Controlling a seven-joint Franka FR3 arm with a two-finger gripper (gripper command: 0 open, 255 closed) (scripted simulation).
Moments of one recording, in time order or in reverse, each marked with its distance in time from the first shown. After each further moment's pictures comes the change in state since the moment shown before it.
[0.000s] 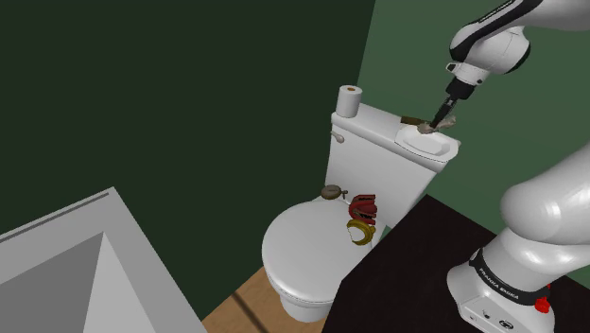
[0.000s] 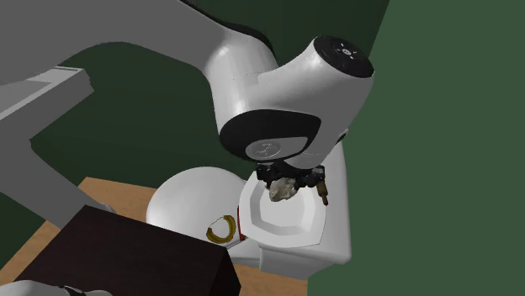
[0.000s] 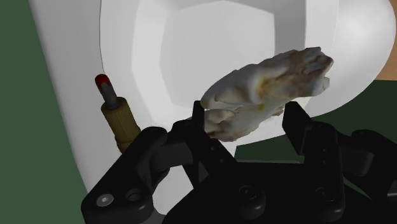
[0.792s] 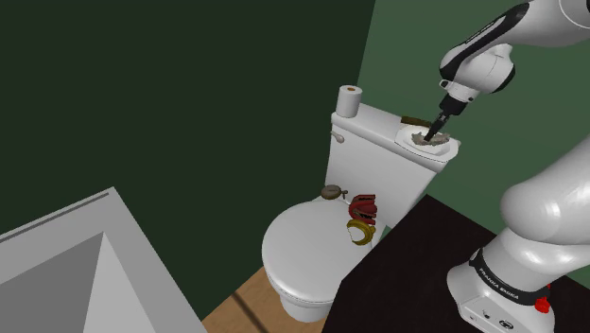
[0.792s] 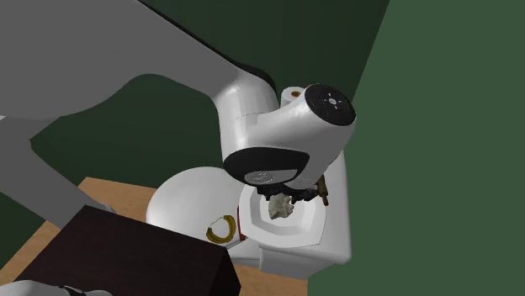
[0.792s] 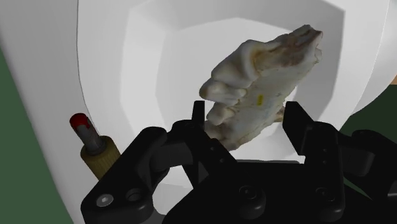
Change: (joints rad) arm -0.002 0.090 0.005 -0.051 0.060 0.131 -0.064
